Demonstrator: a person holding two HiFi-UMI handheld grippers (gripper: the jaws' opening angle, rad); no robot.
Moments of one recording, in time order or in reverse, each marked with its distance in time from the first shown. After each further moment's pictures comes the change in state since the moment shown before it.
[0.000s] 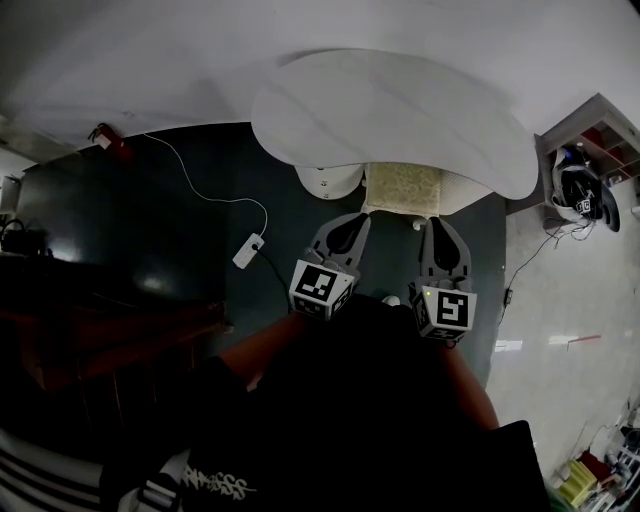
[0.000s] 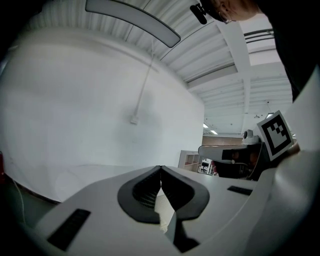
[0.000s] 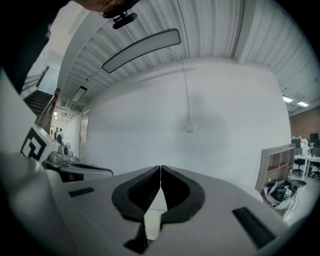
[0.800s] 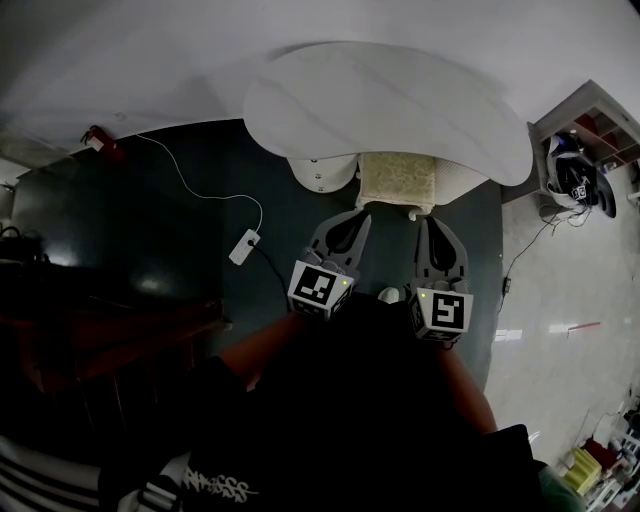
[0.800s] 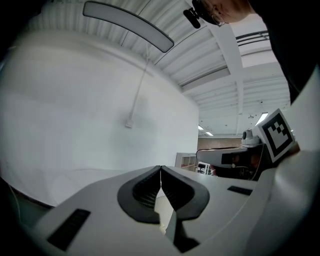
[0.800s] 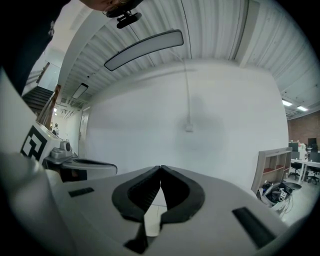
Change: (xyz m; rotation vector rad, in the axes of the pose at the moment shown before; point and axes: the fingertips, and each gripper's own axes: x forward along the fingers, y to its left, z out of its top) left arm -0.017 -0.022 0.002 0.040 -0.053 -0.044; right arm -0.029 0.014 -0.004 -0.044 0.008 -0.019
